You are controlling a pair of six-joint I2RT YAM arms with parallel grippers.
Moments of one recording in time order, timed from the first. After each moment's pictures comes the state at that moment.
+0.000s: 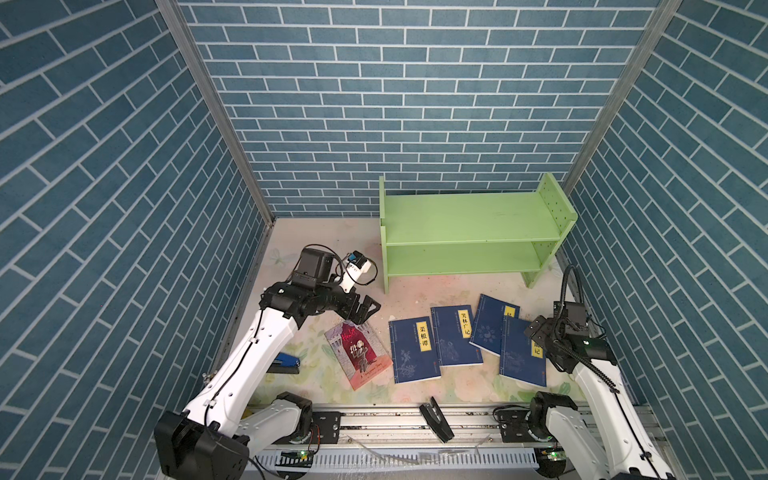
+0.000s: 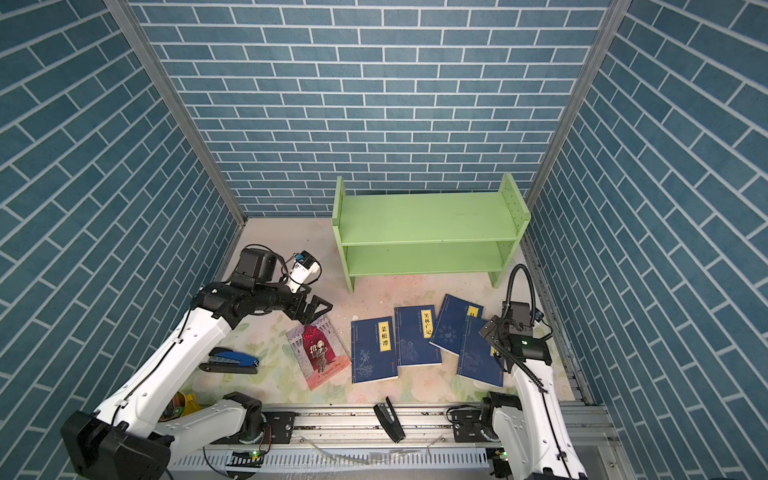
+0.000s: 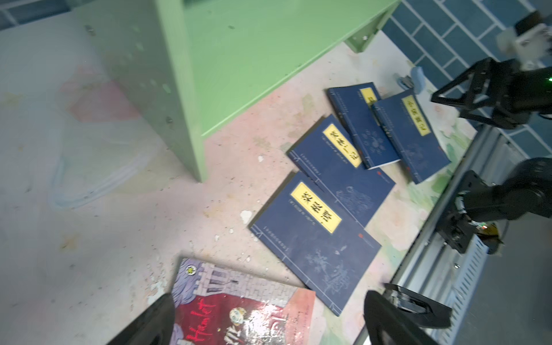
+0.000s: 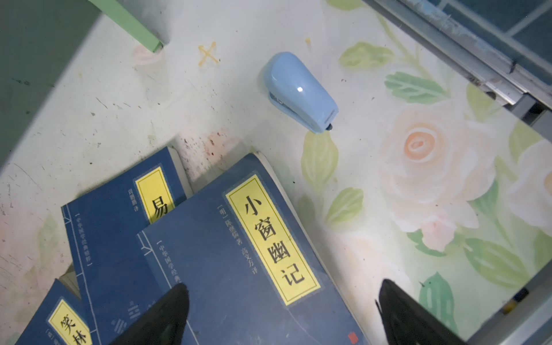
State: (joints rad) left arm -0.36 1.12 1.06 -0.83 0.50 0.16; right arm -0.06 0.78 0.55 -0.84 0.15 0.68
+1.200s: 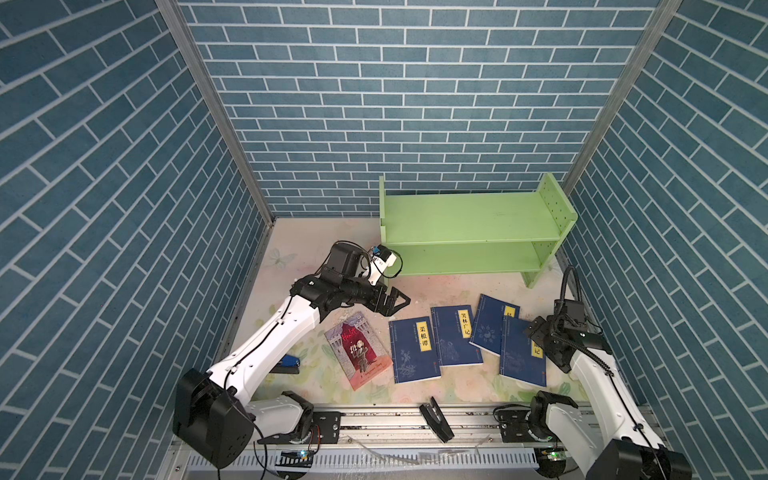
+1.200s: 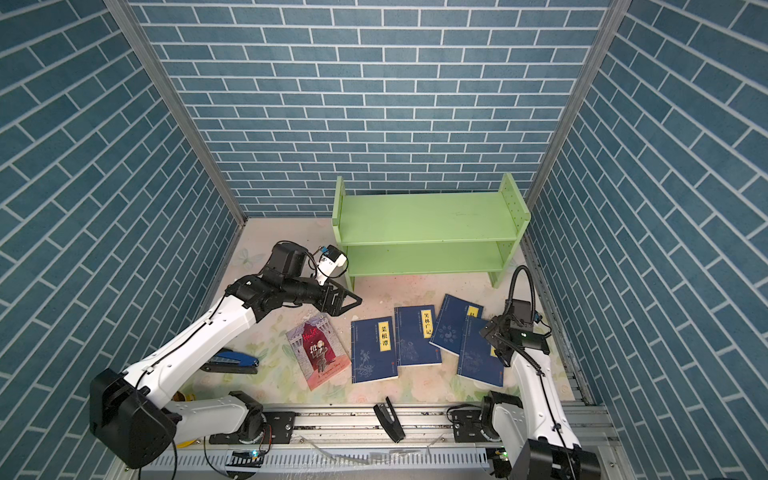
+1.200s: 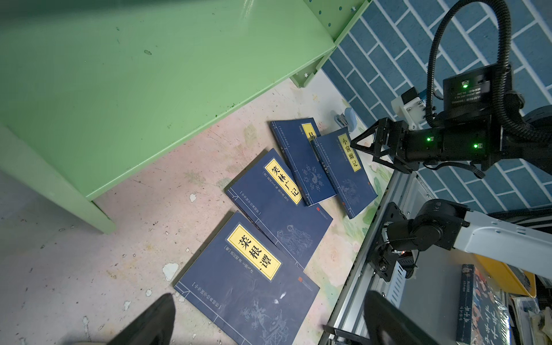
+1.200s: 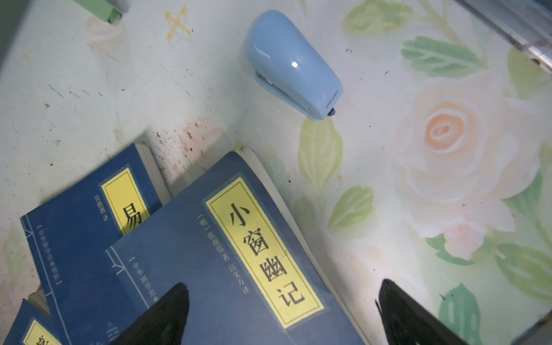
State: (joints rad) left arm -0.50 1.26 1.07 -0.58 0.58 -0.12; right arm -0.14 0.90 0.52 -0.76 0.08 0.65
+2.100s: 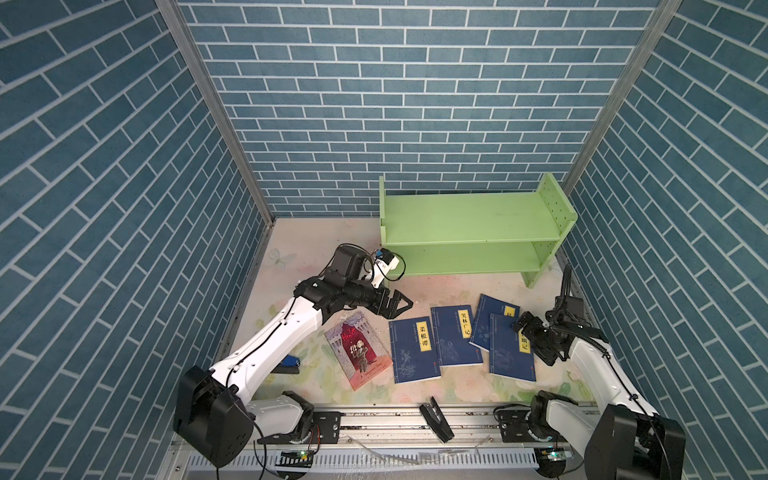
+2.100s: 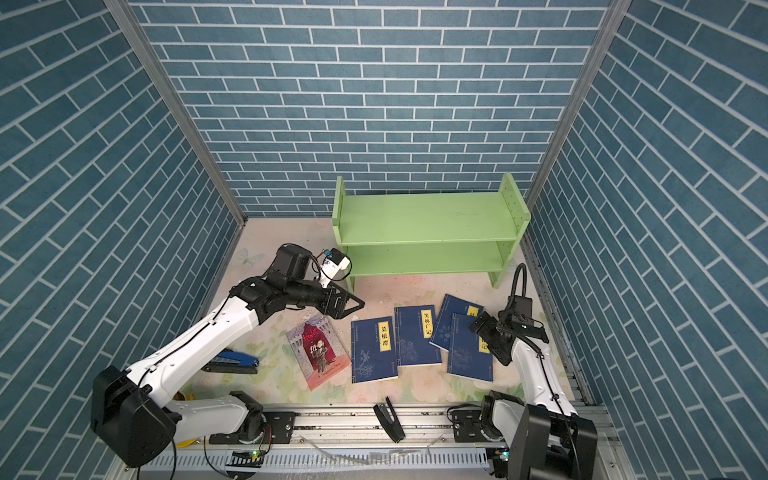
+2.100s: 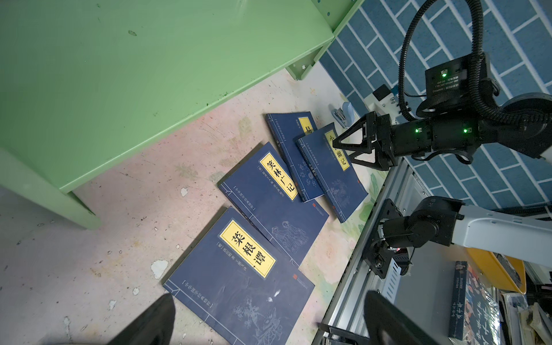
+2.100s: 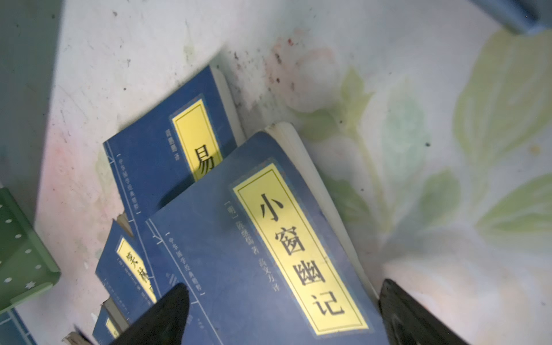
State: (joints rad) left arm -0.54 1.27 1.06 -0.56 0.58 -0.14; right arm -0.17 1.02 0.52 -0.66 -0.30 0.57
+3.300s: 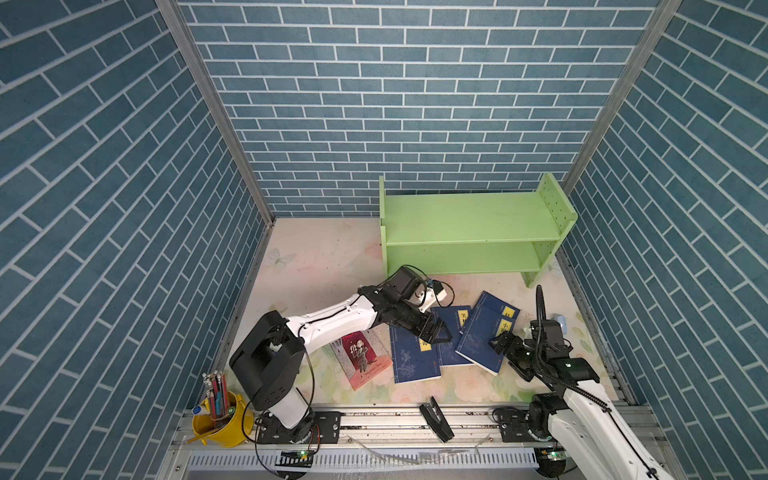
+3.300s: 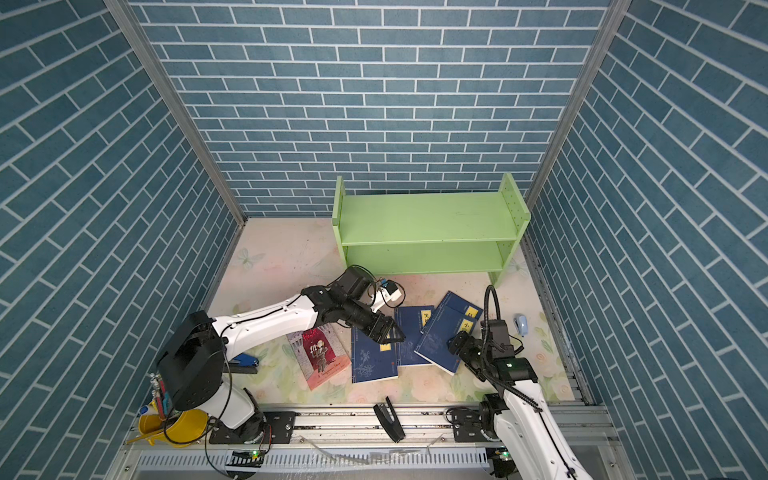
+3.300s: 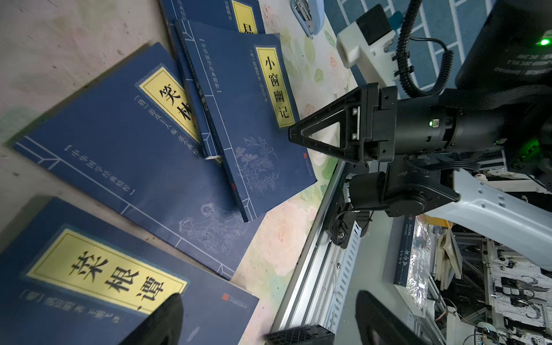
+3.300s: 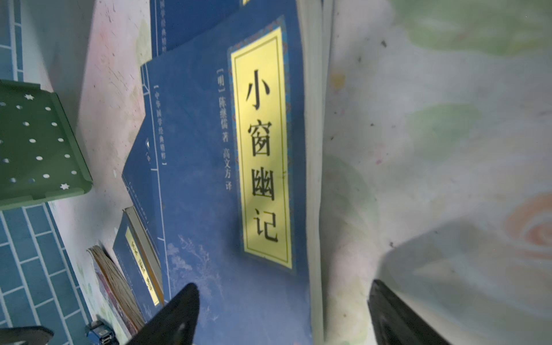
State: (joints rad) left arm -0.84 1.63 1.08 -0.36 0.65 -0.34; right arm 0.18 0.63 0.30 -0.67 -0.30 0.84
